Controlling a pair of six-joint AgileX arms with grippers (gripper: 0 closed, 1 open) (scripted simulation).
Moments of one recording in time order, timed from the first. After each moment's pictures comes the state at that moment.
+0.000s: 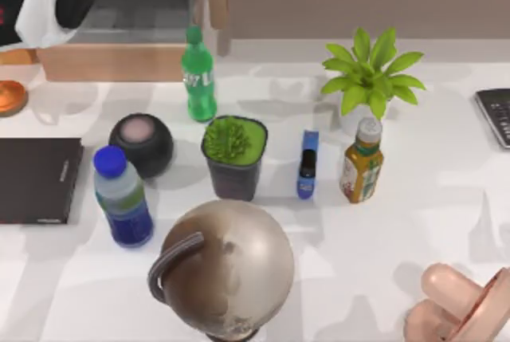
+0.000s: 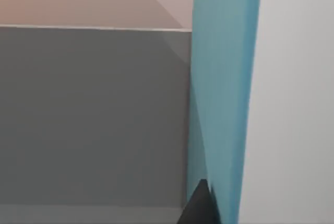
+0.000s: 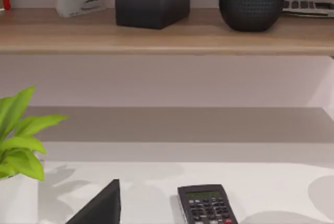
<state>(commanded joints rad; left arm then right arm) -0.25 2.02 1.42 0.60 -0.21 -0.01 0.00 0.00 0.00 0.00 0.00 0.00</state>
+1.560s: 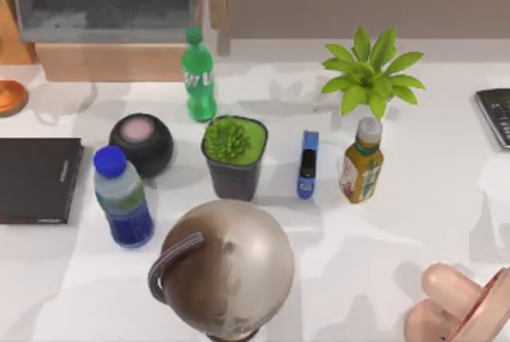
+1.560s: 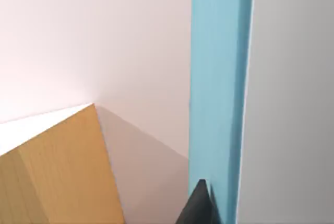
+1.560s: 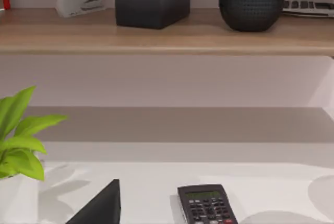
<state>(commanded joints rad) -0.18 1.67 1.23 0.72 -0.13 0.30 0.00 0.00 0.00 0.00 0.00 0.00</state>
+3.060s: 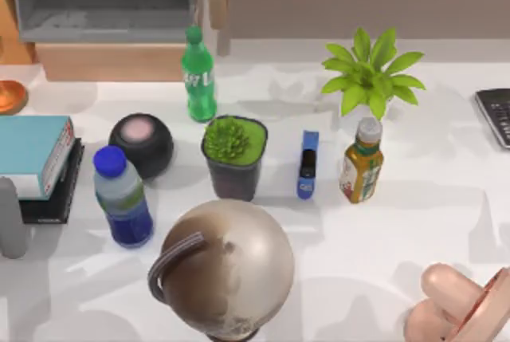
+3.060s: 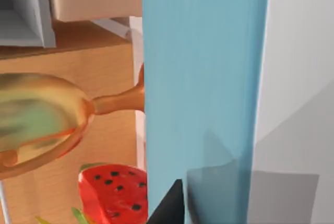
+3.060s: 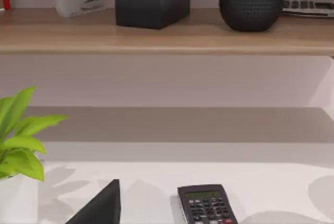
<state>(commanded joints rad) 0.27 1.53 0.20 0.79 0.27 1.73 0.00 0.00 0.00 0.00 0.00 0.00</state>
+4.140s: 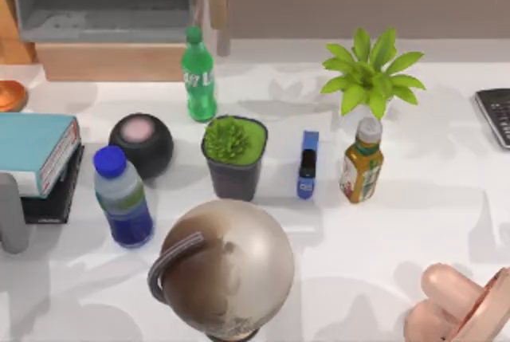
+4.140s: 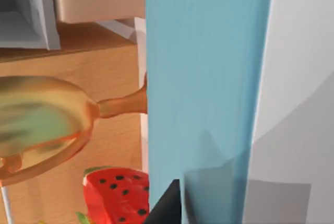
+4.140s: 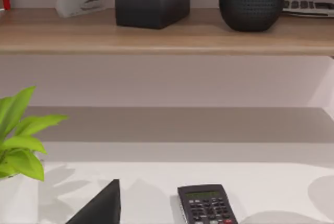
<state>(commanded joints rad) 0.27 1.57 0.21 0.81 0.27 1.72 0.00 0.00 0.00 0.00 0.00 0.00</state>
